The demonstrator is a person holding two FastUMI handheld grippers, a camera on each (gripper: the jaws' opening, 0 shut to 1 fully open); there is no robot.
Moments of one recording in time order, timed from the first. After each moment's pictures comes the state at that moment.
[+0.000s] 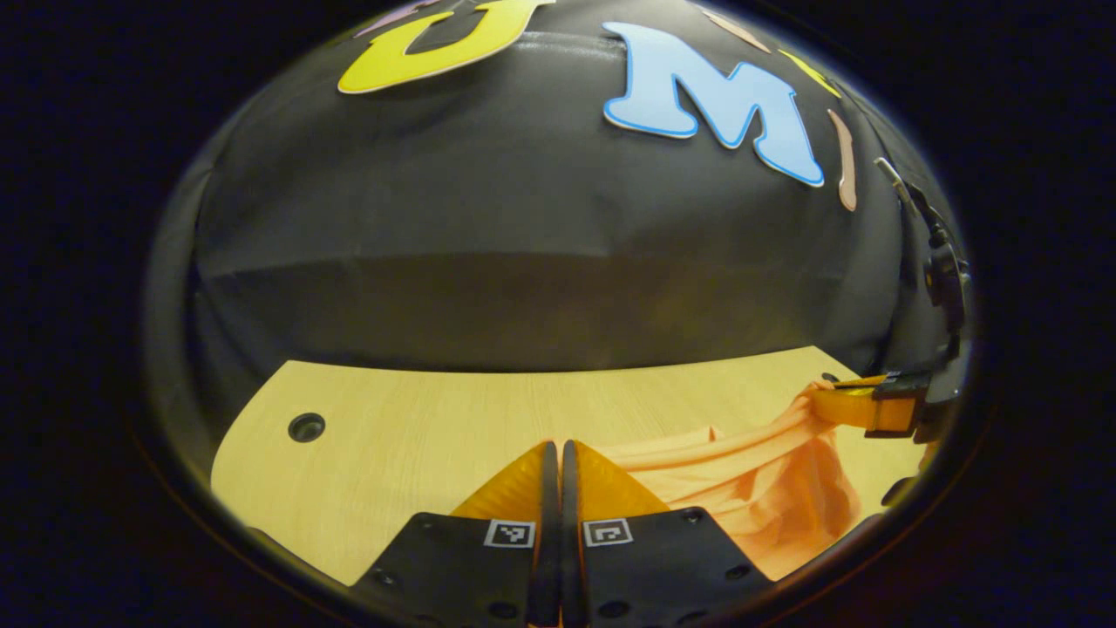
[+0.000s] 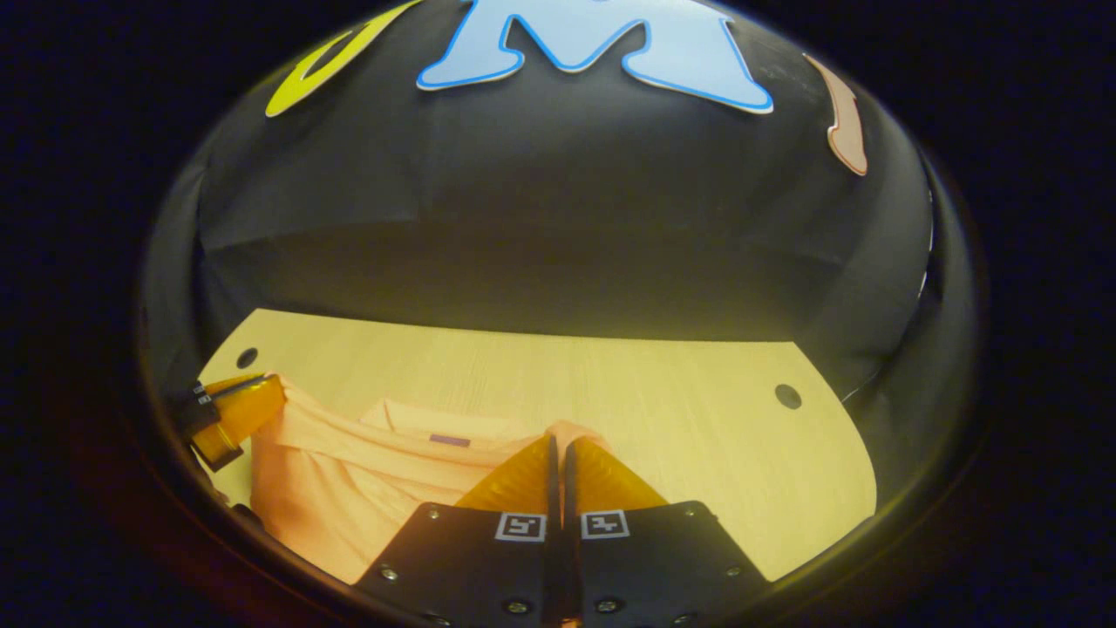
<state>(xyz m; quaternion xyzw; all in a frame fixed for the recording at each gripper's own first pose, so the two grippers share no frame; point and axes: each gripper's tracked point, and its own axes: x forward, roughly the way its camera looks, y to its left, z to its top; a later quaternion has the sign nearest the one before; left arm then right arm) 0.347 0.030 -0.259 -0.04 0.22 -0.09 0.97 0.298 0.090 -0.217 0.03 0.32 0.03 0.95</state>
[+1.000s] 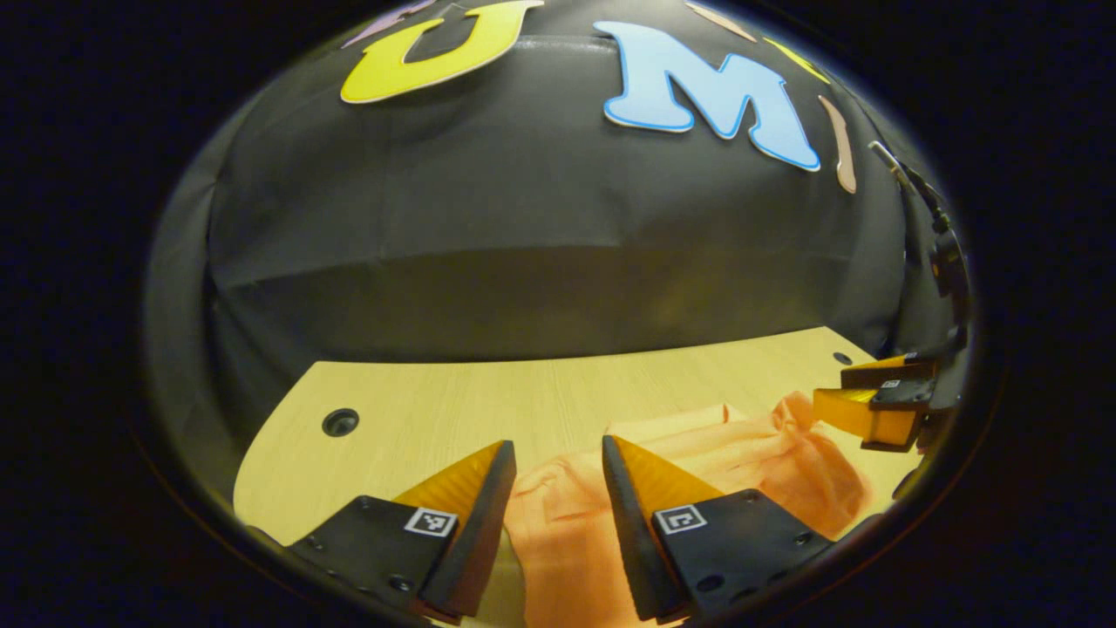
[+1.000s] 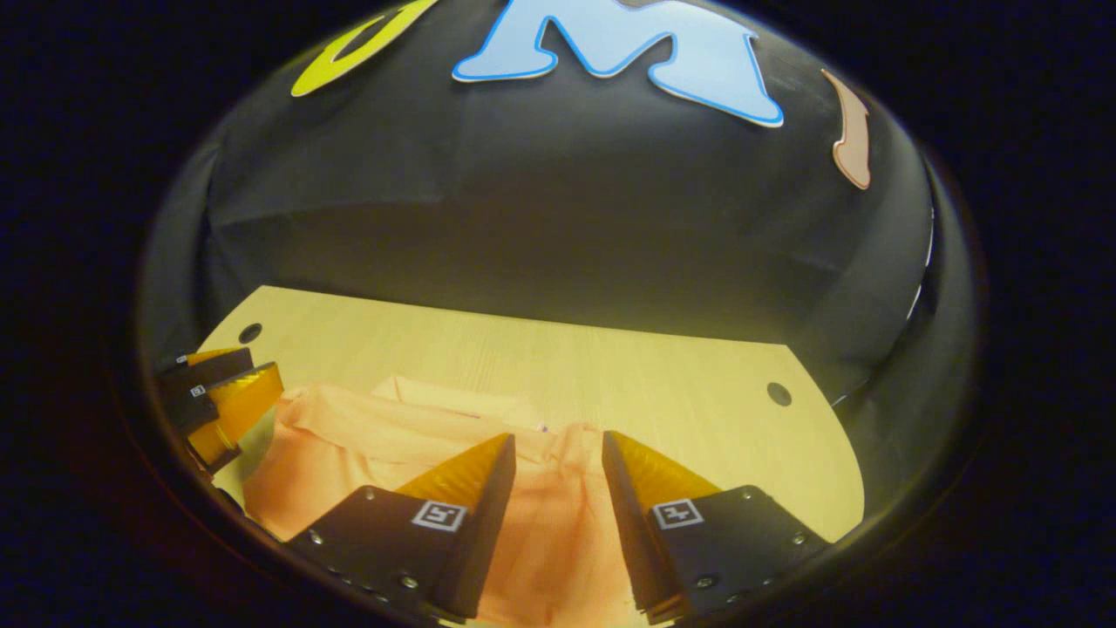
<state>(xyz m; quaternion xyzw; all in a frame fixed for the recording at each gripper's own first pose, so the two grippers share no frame) 0.313 0.044 -0.240 -0.02 0.23 -0.07 0.97 0.268 0.098 -0.200 0.00 0.31 0.03 0.95</state>
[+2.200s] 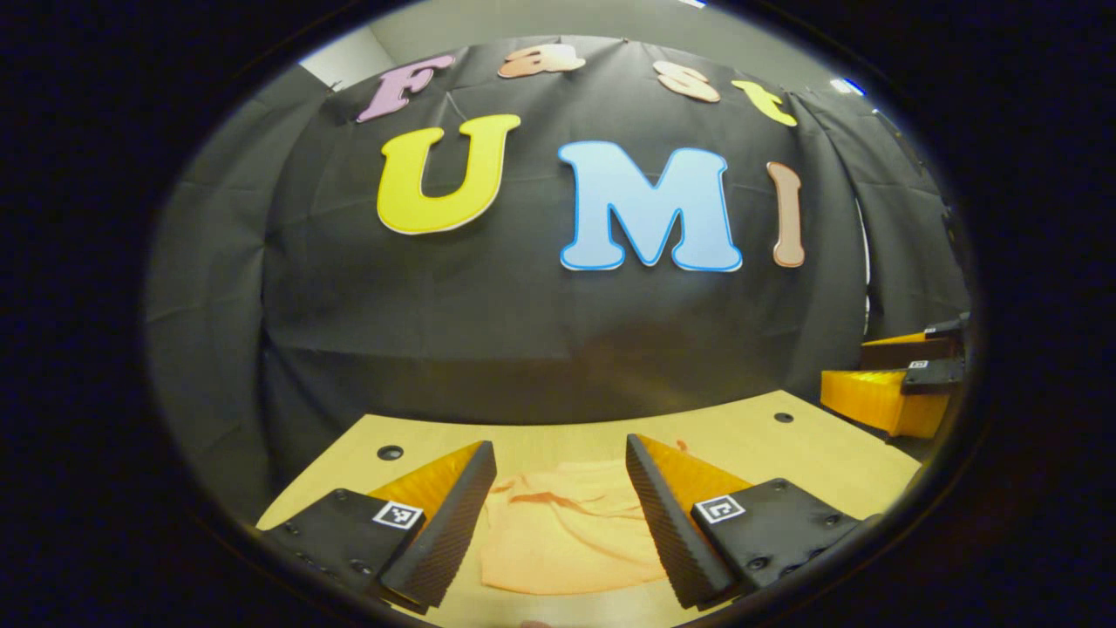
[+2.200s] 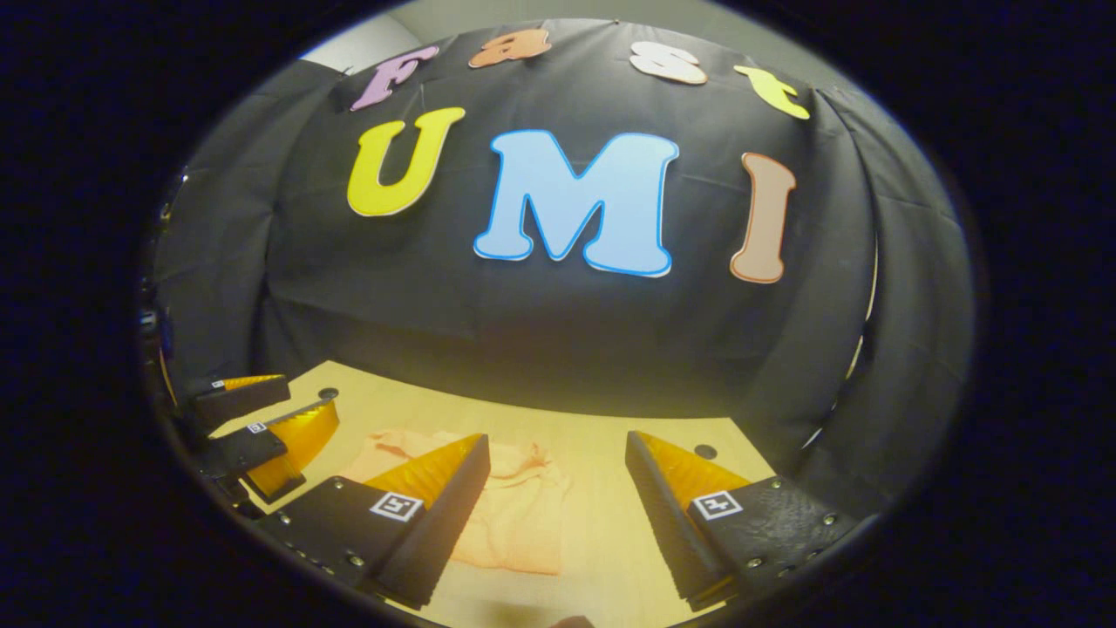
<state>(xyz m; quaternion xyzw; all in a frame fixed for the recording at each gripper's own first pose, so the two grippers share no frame) 0.143 -0.019 -0.079 -0.02 0.09 -0.04 0.99 0.104 0.024 -0.041 0.01 0.13 0.05 0.99</state>
